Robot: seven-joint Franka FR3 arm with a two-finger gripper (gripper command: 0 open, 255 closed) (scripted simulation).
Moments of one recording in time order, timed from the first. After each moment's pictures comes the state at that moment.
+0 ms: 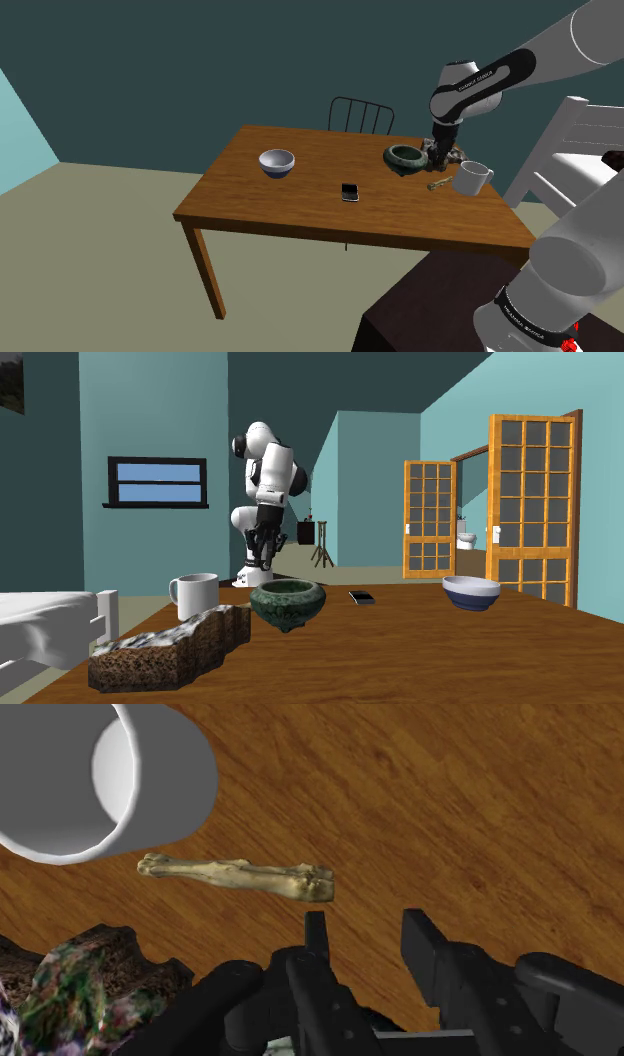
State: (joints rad) arm -0.27 -0.08 -0.27 -2.36 -0.23 2.25 -0.37
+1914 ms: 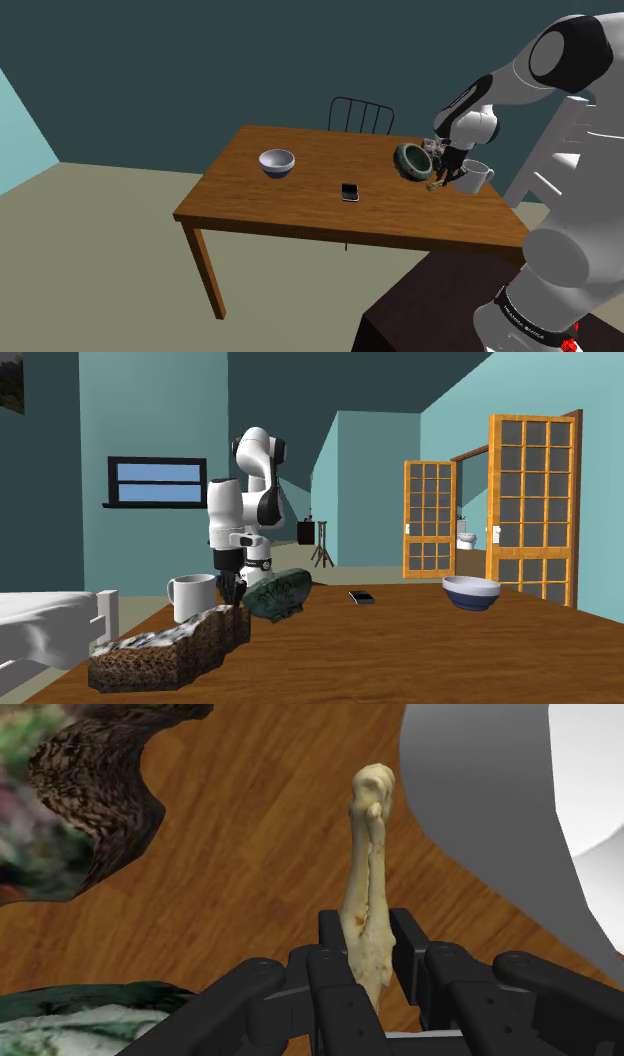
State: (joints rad) arm -0.42 0.30 -0.34 -2.23 0.24 2.48 -2.41
